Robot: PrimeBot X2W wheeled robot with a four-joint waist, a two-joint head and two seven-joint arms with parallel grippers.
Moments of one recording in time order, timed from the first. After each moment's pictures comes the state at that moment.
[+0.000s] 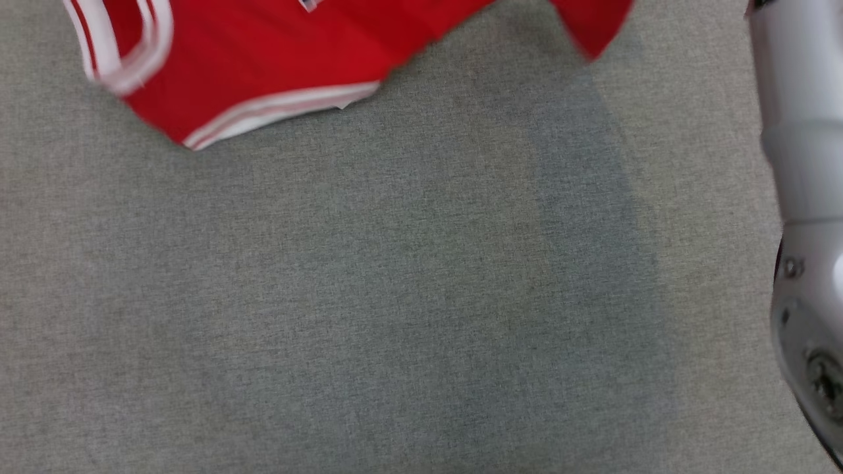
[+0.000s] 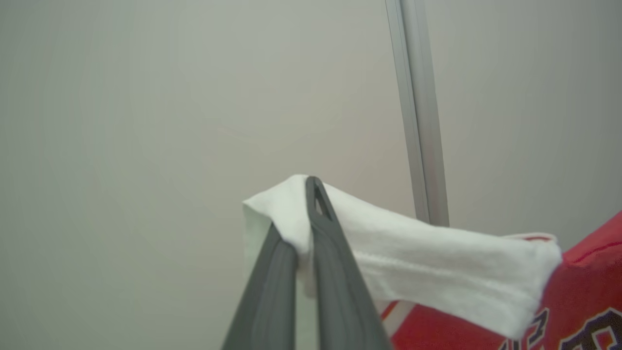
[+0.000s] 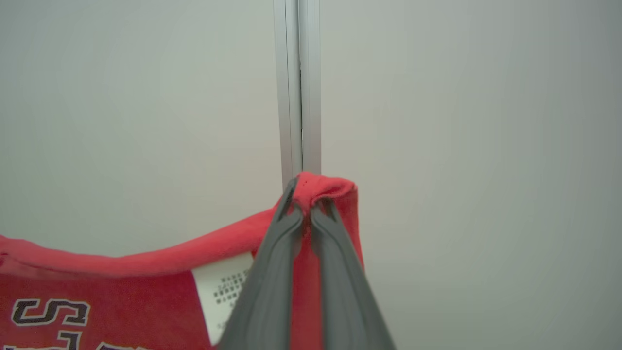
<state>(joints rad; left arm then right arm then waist) -1.33 0.53 -0.37 0.51 -0.45 -0.13 -0.13 -1.43 -0.06 0.04 0.79 0.19 0.13 -0.22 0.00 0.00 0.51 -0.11</state>
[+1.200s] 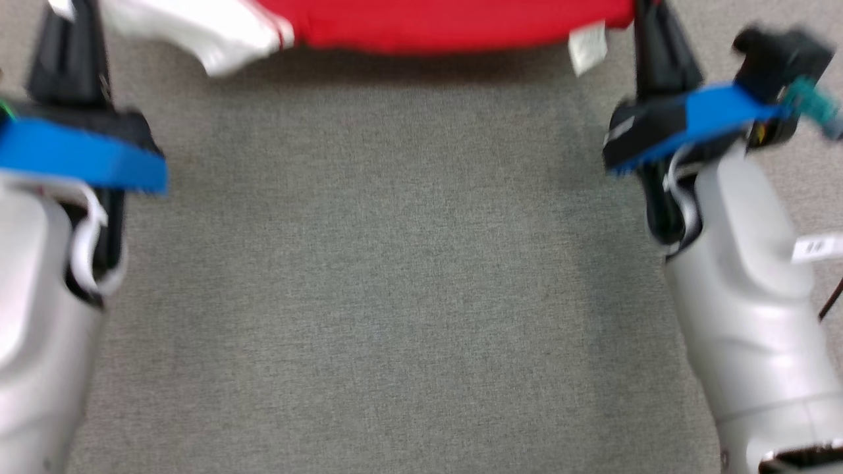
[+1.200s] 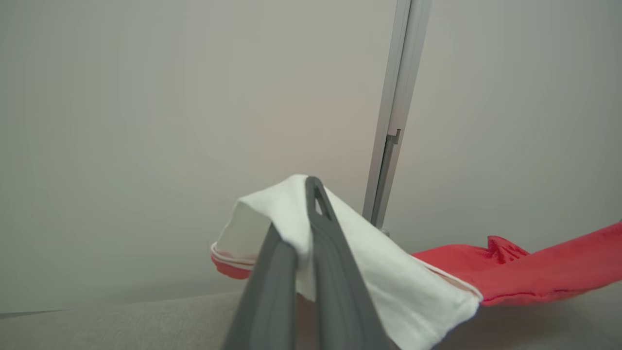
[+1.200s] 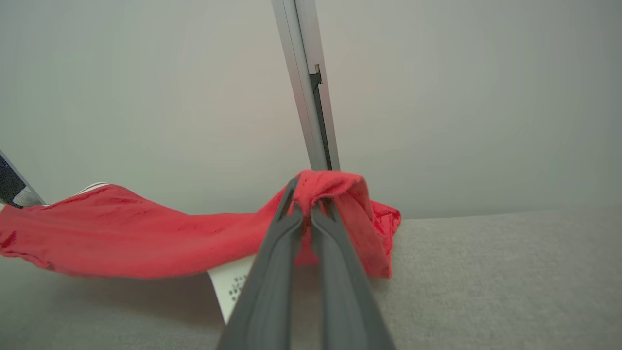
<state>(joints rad) -0.79 0.47 -0.37 0.35 -0.60 -0.04 -0.26 -0.94 -0.05 0.08 0.70 0.30 0.13 -0.26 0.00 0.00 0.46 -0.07</state>
